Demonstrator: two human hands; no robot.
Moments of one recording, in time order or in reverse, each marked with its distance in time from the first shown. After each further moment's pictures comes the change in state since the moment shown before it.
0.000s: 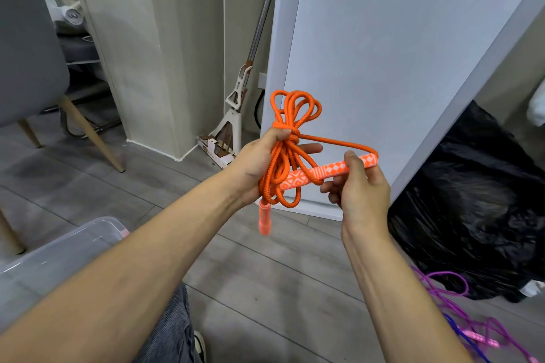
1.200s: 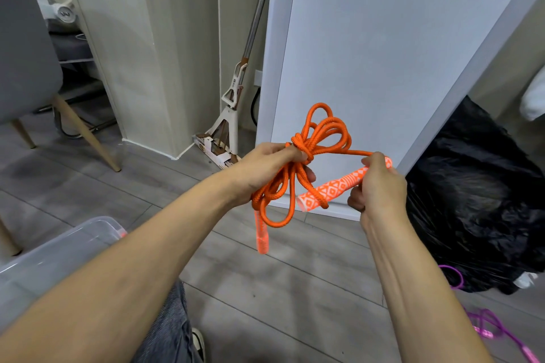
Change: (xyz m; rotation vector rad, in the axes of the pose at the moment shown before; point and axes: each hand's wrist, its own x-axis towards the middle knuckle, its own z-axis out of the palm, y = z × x) left_hand -0.002 -0.006 -0.005 0.654 -0.083 0.010; right_hand 0.034 -0.004 -0.024 -0.144 0.168 0.154
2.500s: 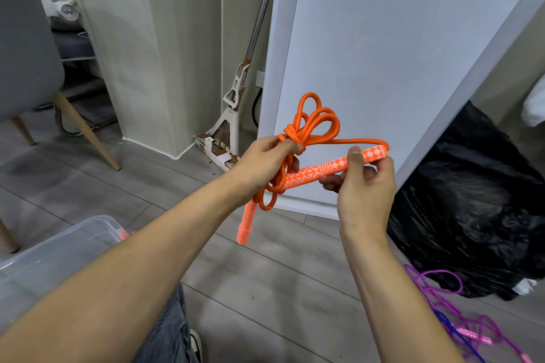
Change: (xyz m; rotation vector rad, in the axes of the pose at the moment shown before) left_hand 0.006 0.000 0.002 -0.107 0.239 0.020; right_hand -0.034 0.010 0.015 0.042 -0.070 -0.380
